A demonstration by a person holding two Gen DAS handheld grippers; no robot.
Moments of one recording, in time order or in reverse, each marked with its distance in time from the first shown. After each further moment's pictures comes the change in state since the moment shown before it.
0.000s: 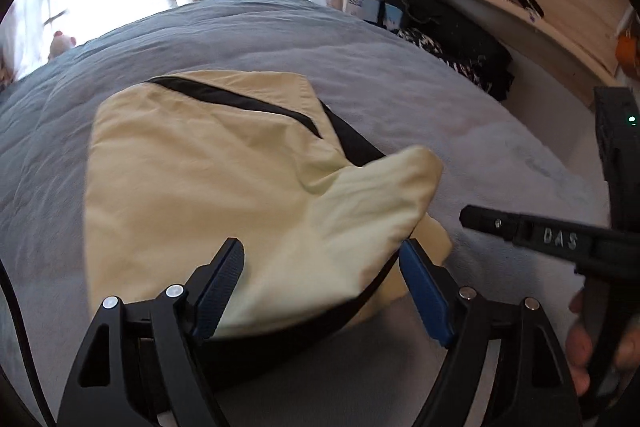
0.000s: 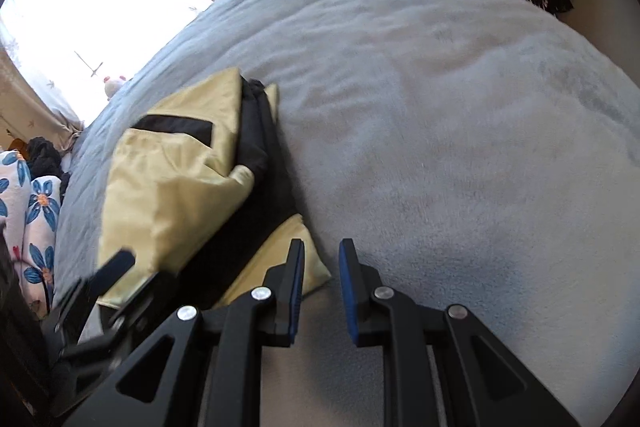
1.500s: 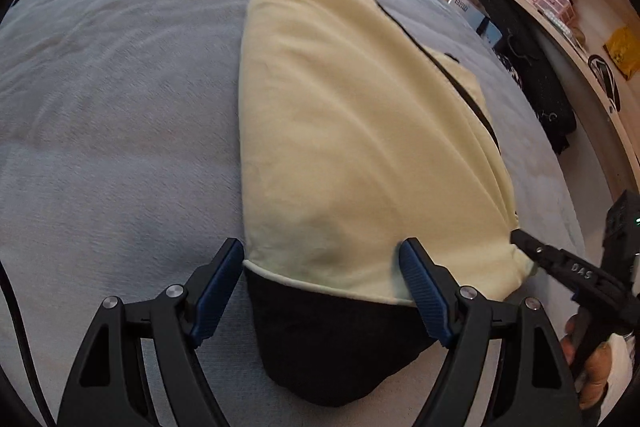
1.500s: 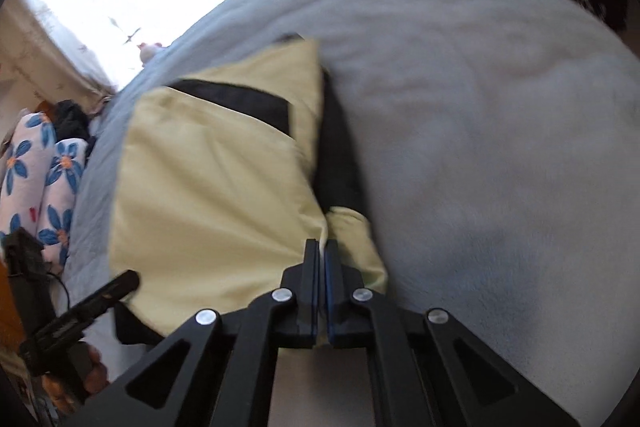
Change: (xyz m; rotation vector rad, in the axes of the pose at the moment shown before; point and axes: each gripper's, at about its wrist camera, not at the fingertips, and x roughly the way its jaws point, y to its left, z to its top) left arm 0.018 0.129 -0.033 -0.376 0.168 0.031; right arm 0.065 0.001 0.001 -0.061 0.114 0.113
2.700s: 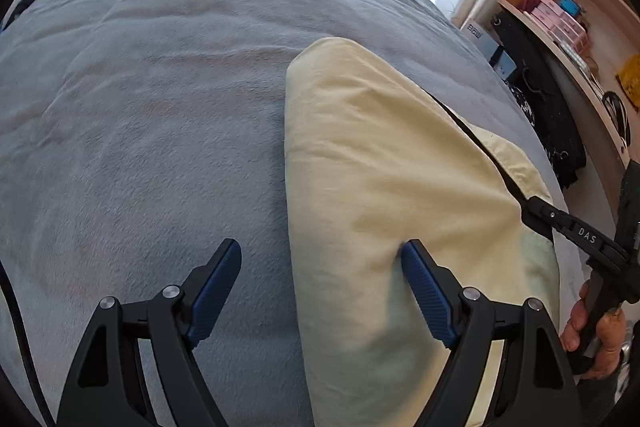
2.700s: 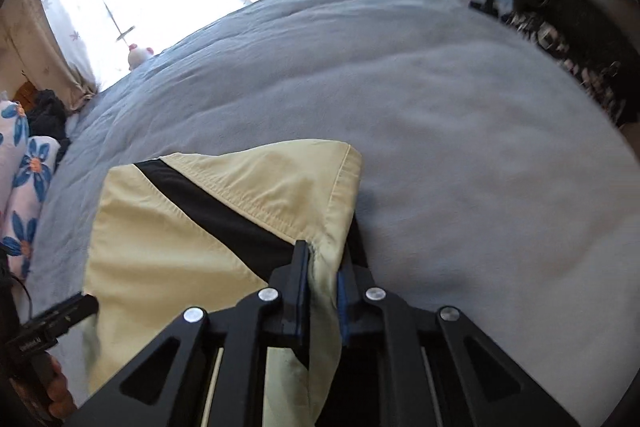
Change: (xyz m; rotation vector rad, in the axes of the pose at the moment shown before) left arm 0.008 0.020 0.098 -0.010 -0.066 0.013; right arm 0.032 0.049 0.130 -0.209 -0.103 -0.173
